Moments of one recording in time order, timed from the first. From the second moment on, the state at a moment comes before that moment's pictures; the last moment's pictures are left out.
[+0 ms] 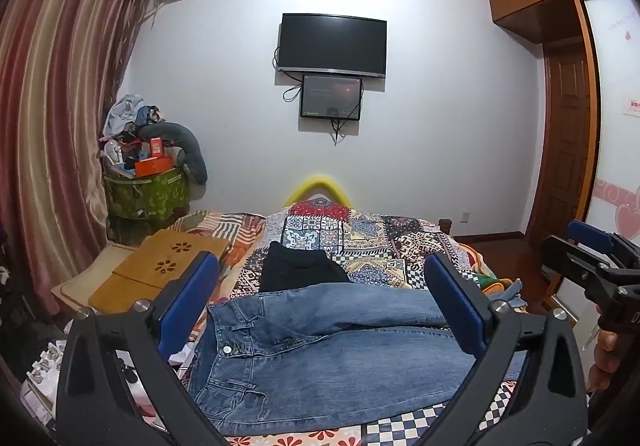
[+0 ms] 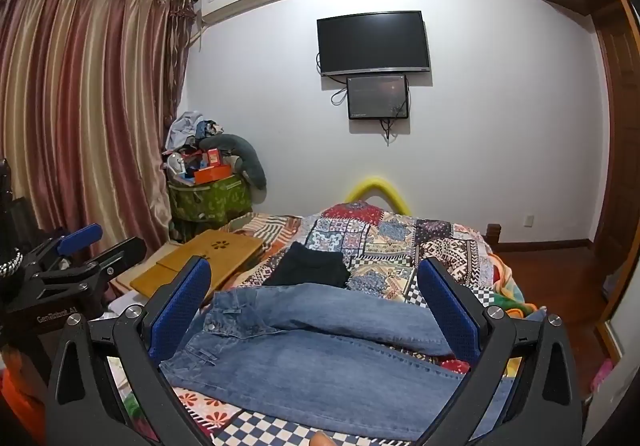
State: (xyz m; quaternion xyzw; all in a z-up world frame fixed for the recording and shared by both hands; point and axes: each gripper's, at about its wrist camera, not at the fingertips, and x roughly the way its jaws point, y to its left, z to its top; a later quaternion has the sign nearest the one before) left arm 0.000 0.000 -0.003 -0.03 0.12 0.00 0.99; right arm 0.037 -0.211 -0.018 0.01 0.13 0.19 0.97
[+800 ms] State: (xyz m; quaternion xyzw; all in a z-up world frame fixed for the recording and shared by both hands) left arm -0.001 -0.008 -0.005 -0.02 0.11 0.01 0.99; right arm 0.033 -0.209 -0.013 0.01 0.13 0.19 0.97
